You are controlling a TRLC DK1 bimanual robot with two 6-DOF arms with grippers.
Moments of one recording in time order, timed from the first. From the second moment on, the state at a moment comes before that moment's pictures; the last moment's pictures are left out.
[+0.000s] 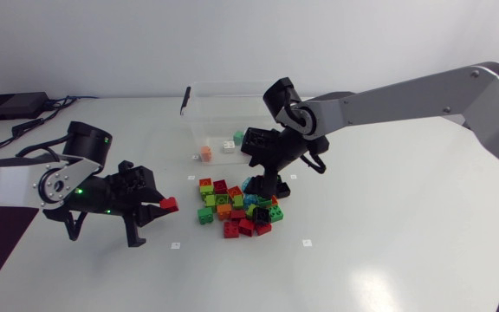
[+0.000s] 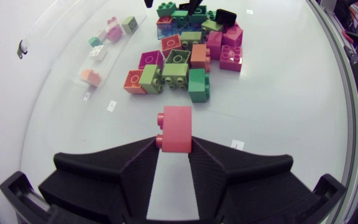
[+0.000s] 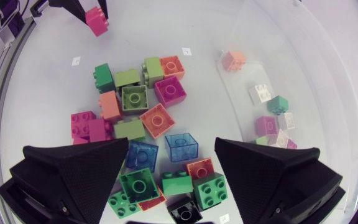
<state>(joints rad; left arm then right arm) -0.15 1.53 0.70 -0.21 0.39 1.03 0.51 2.06 1.42 -0.45 -0.32 -0.84</state>
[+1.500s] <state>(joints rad) -0.08 1.31 0.67 -0.34 0.48 1.07 0.49 2.17 1.46 -0.41 -0.22 -0.88</state>
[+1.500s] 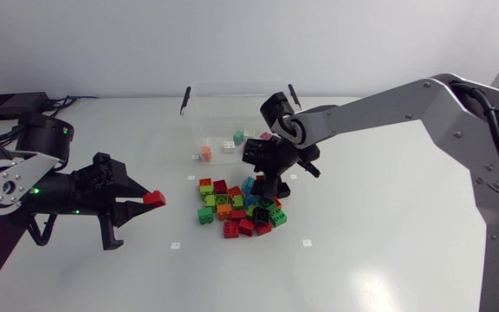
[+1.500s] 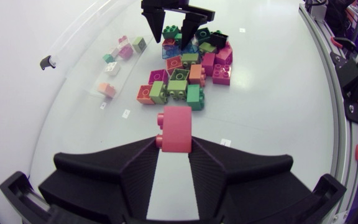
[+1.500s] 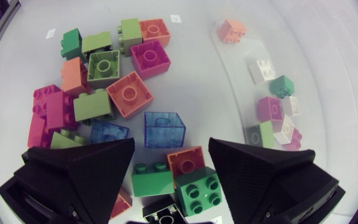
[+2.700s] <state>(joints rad) -0.02 1.36 0.84 -0.20 0.59 0.77 0.51 2.26 1.61 -0.57 -0.22 -0.88</state>
